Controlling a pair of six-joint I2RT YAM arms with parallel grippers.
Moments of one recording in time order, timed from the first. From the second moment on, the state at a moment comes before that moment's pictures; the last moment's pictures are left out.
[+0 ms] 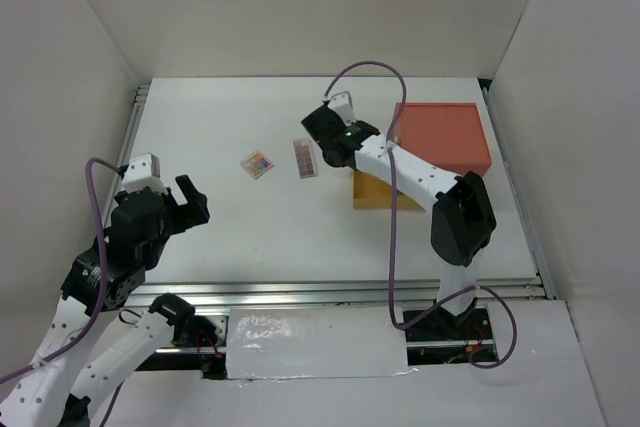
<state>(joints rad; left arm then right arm) -0.46 0.57 0.94 -0.86 -0.47 -0.50 0.76 1.86 1.64 -0.81 0.76 0.35</state>
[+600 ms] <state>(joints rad) -0.46 0.59 0.94 -0.85 -0.46 -0.48 0.63 1.90 1.47 -0.73 0.77 0.21</state>
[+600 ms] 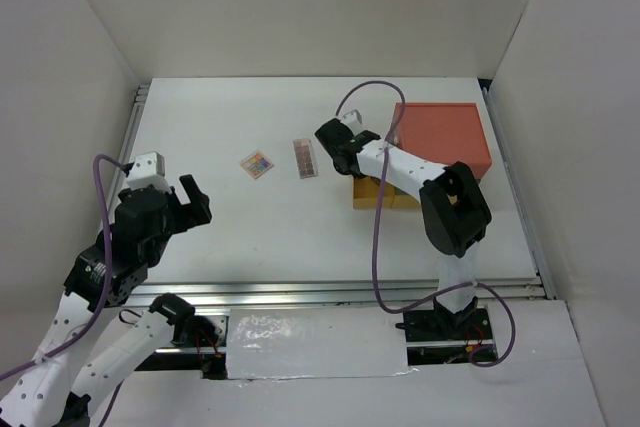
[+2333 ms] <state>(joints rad) -0.46 0.59 0.94 -0.85 -0.44 -0.48 0.62 2.43 2.20 -0.73 0.21 0.39</state>
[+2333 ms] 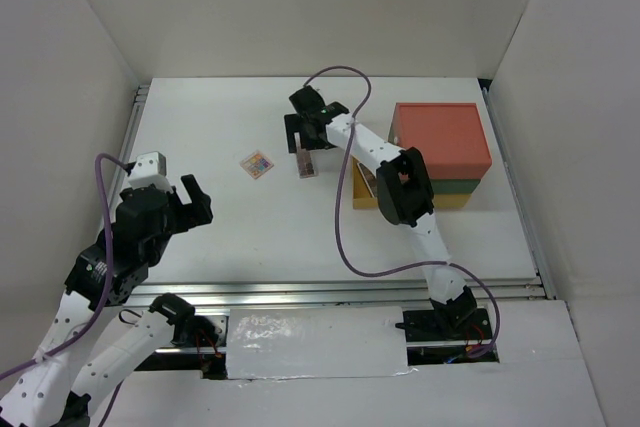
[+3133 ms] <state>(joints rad) -0.46 0.61 0.94 -0.85 -0.43 -0.47 0.62 2.54 2.33 -0.94 0.11 0.36</state>
